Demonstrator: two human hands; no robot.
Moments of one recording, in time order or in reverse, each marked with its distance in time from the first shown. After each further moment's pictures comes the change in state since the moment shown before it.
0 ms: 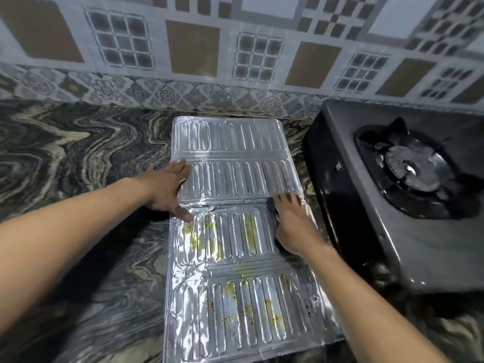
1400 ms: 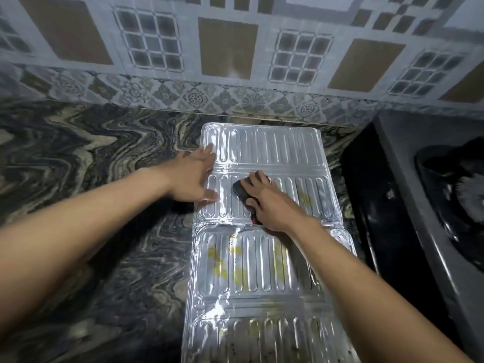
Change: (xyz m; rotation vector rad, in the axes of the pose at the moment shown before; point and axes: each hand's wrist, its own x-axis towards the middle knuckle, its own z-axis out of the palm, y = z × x) left_hand 0.021 -0.021 -0.039 -0.052 0.120 0.059; right_hand 0.121 -0.070 0.003 0.114 -0.169 -0.372
